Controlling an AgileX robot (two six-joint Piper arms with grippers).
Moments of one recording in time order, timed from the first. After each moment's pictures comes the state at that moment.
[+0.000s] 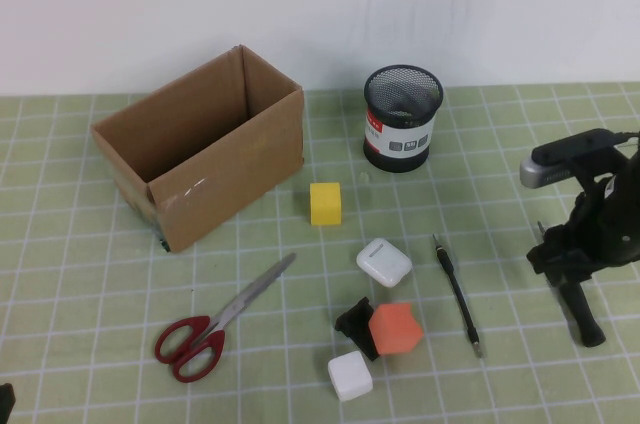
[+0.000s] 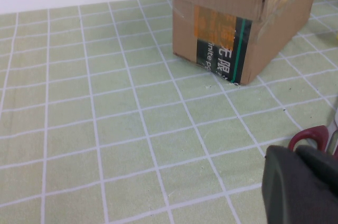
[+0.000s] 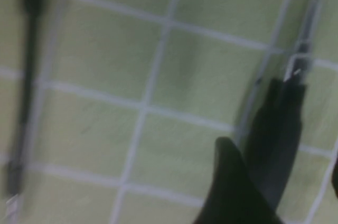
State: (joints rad) right arm 0.23 1.73 -1.02 0.03 0.70 -0.14; left arm -0.20 -0.01 0.03 -0.02 0.35 0.12
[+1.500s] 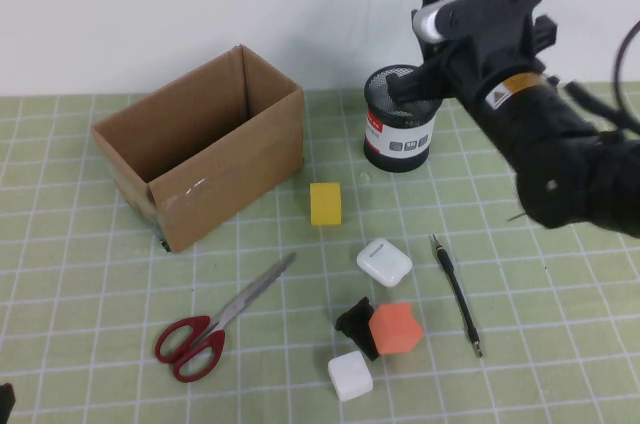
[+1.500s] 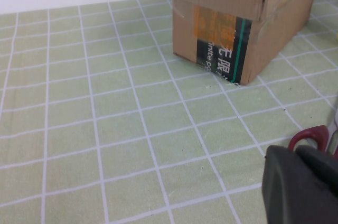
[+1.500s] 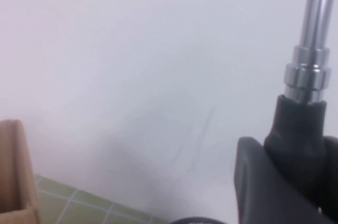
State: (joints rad) right arm 0.53 1.76 -1.06 0.31 -0.61 -0.37; left arm -0.20 -0.01 0.03 -0.02 0.35 0.12
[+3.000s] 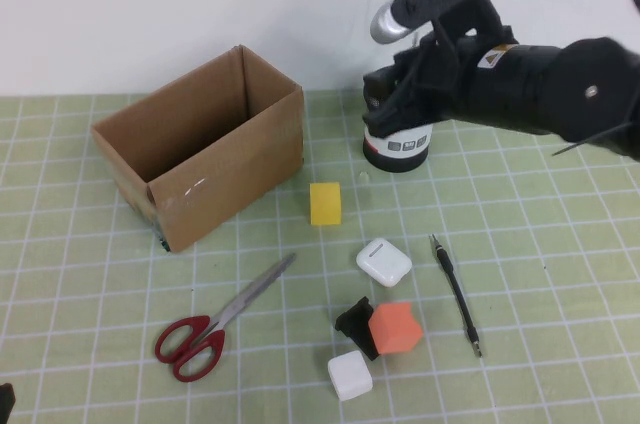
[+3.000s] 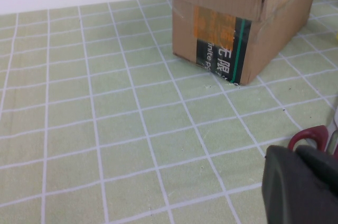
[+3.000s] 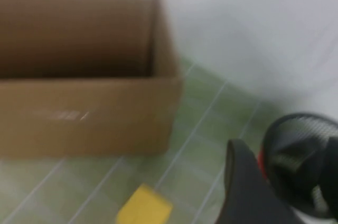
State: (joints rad) right arm 0.53 1.66 -1.23 0.54 0.14 -0.68; left arm -0.20 -0.01 0.03 -0.02 0.35 0.12
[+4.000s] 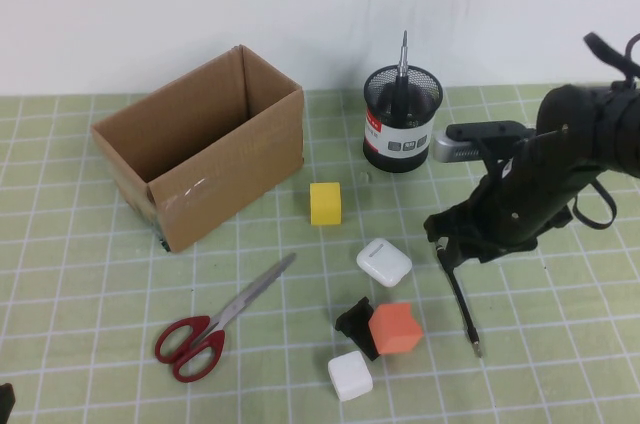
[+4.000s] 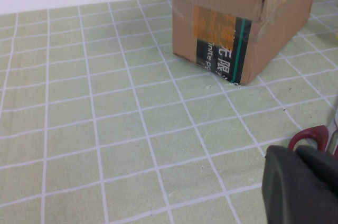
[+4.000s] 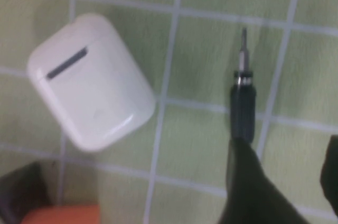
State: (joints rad) right arm 0.39 1.88 -1.23 0.23 0.74 0.00; left arm -0.20 -0.01 0.03 -0.02 0.35 0.12
